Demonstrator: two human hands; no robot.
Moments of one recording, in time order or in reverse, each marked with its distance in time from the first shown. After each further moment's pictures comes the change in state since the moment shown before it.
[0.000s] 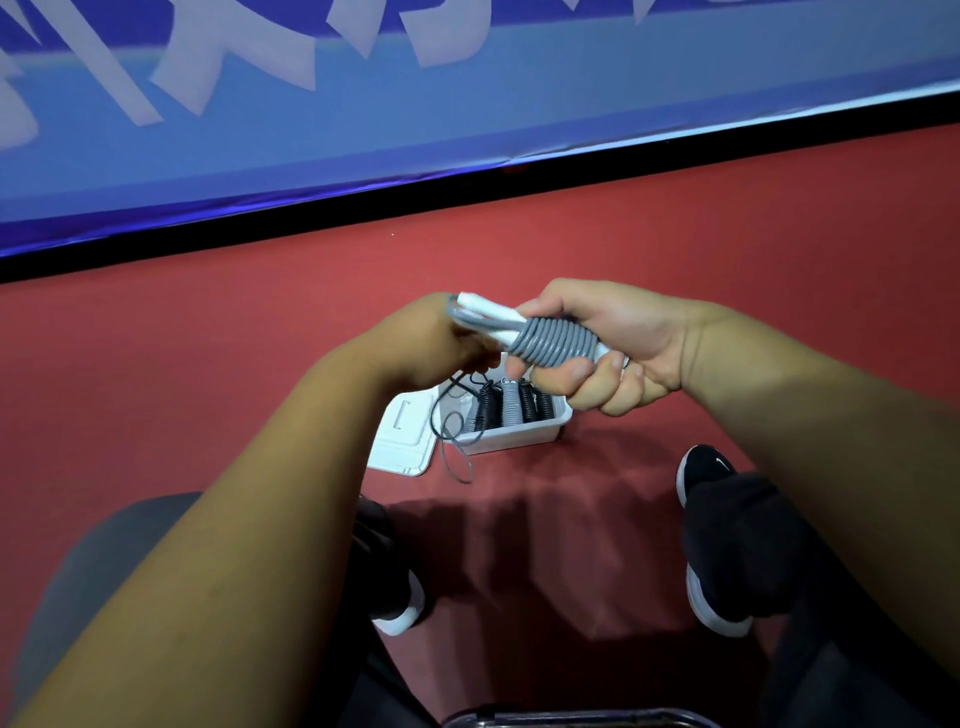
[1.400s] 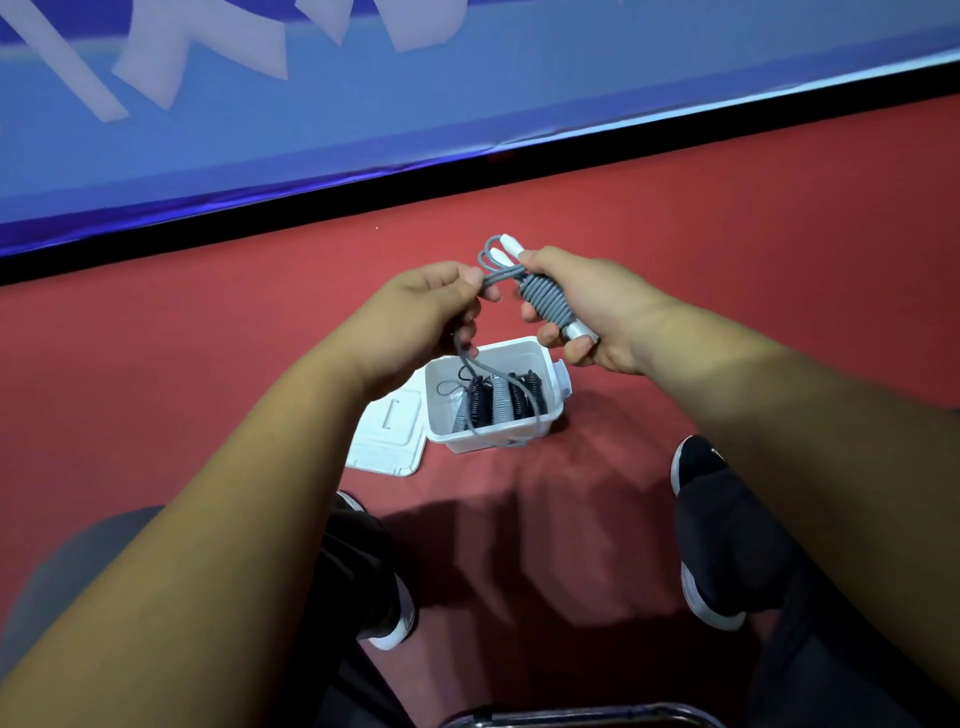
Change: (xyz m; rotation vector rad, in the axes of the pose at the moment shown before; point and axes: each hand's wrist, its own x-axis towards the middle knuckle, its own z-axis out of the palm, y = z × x) left_hand 0.019 0.005 0.010 -0.793 0.092 -0.111; right_hand 0.032 -0.001 -0.026 0.133 0.772 -0.342
